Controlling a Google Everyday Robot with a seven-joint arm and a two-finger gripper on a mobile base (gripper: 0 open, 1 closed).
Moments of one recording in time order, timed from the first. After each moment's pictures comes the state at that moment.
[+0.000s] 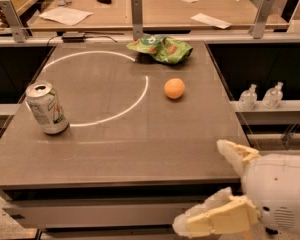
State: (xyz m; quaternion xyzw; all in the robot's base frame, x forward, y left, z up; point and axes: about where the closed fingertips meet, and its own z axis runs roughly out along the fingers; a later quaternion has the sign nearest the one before) arm 0.325 -0.094 0.890 -0.37 0.78 0.29 0.42
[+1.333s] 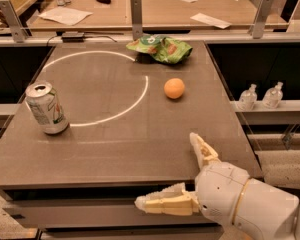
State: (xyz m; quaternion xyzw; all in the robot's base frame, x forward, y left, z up) arm 0.377 -0.042 0.846 -0.34 0.71 0.26 0.56
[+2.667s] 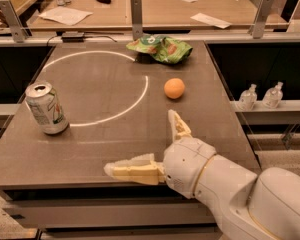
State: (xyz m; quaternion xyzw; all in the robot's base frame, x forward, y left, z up) arm 0.421 0.006 0.881 -0.30 0.68 0.26 0.61
